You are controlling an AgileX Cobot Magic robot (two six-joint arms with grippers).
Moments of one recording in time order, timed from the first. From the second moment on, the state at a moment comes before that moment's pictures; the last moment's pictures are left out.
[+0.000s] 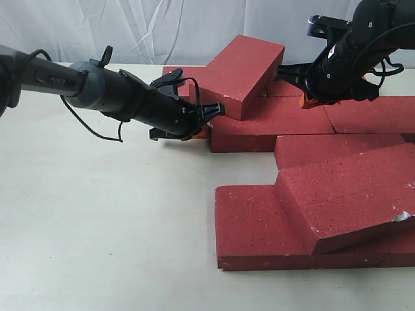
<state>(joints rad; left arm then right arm) -0.47 2.28 -1.45 -1.31 0.38 0.66 0.24 1.88 -1.31 0.03 0.60 0.32</state>
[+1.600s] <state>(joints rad) -0.35 1.65 -1.06 -0.68 0.68 0.35 0.24 1.60 -1.31 0.08 1.10 0.17</state>
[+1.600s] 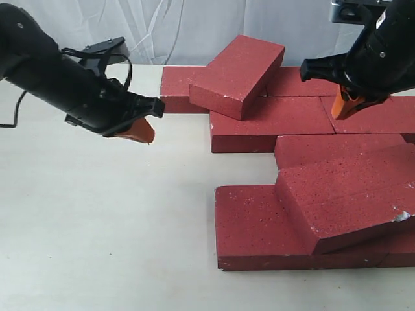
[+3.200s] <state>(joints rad) -0.35 0.72 -0.91 0.10 1.14 -0.28 0.06 1.51 -1.03 0.26 0.84 -0.10</state>
